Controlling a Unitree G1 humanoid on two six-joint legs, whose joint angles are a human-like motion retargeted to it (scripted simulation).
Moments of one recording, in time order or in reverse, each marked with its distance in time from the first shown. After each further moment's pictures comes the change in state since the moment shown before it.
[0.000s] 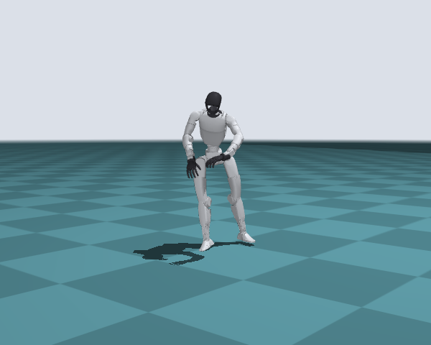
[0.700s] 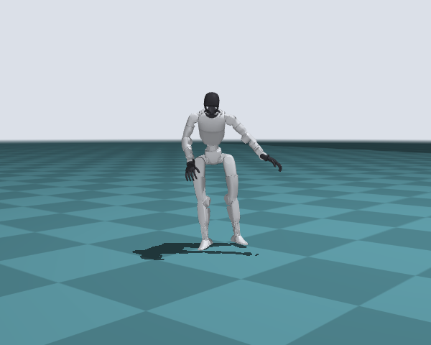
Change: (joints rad) left arm 0.733 0.080 1.067 0.598 -0.794 0.182 -0.057; right arm -0.019 -0.119 -0.074 0.013 0.018 0.073 -0.017; waist 0.203 0.074 0.068; left_leg -0.095 -0.087 -0.003 0.000 0.026 0.000; right_leg 0.012 0.009 0.039 0.003 -0.007 0.000
